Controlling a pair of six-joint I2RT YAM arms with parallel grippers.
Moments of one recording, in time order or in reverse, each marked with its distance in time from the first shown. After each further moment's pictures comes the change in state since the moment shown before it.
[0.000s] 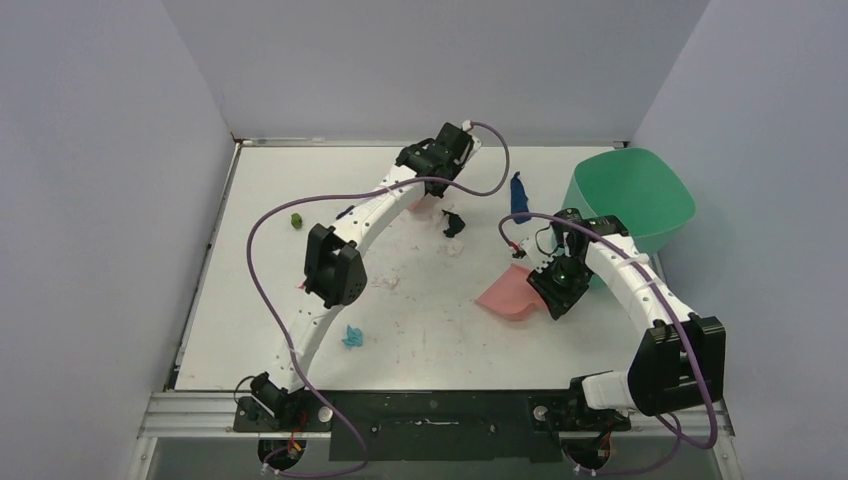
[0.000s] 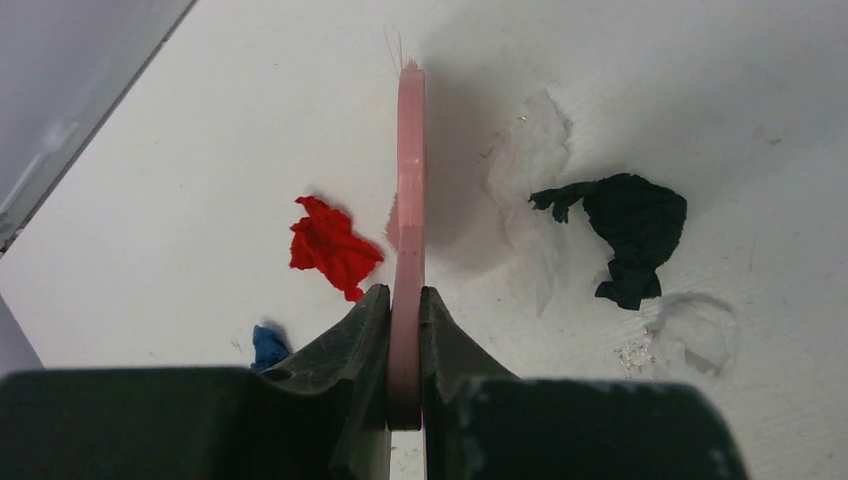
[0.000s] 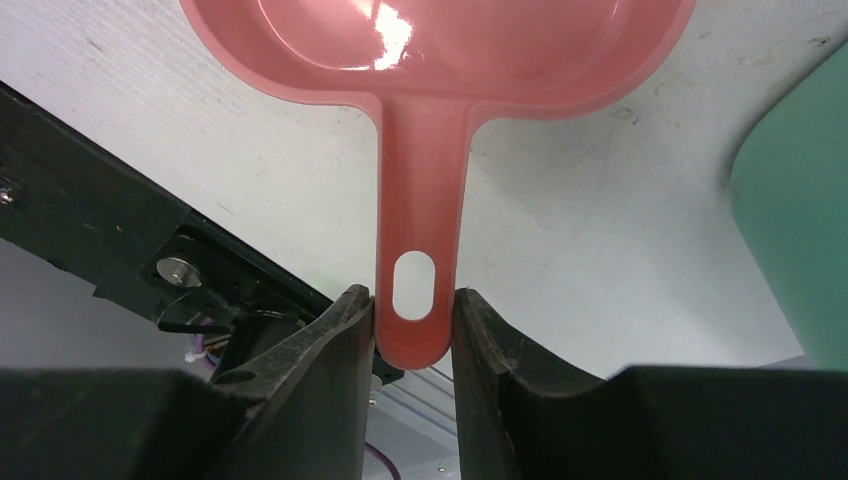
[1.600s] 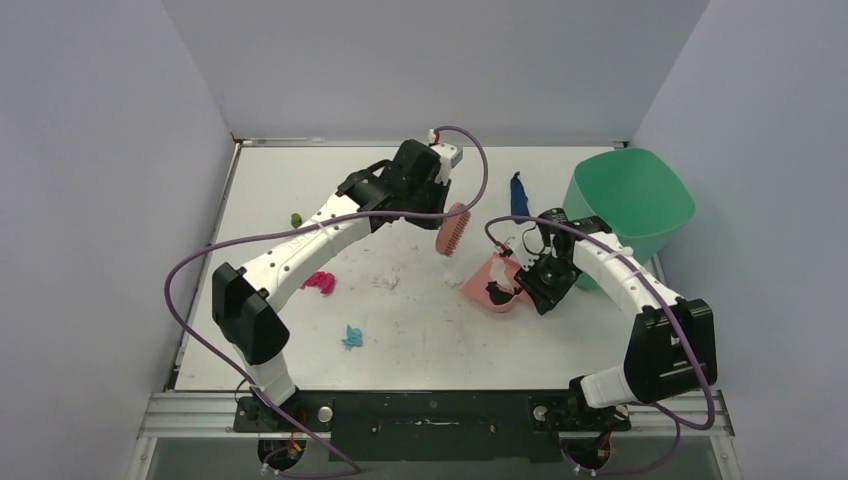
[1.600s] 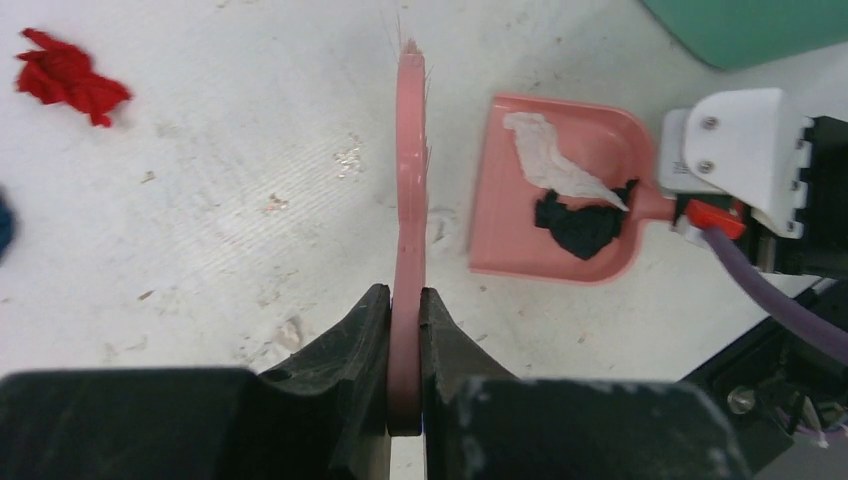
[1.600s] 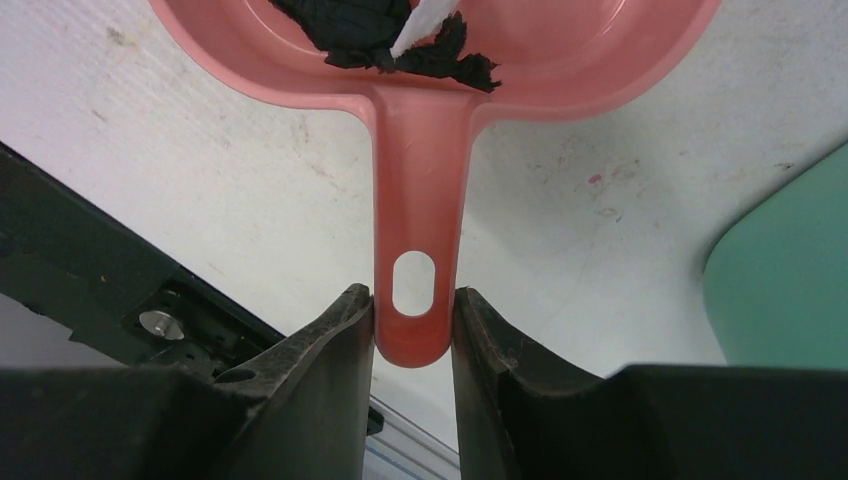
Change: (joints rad) left arm -0.077 -0.667 -0.744 0.163 0.420 -0.412; right arm 0.056 0.082 -0.022 0.152 -0.034 0.005
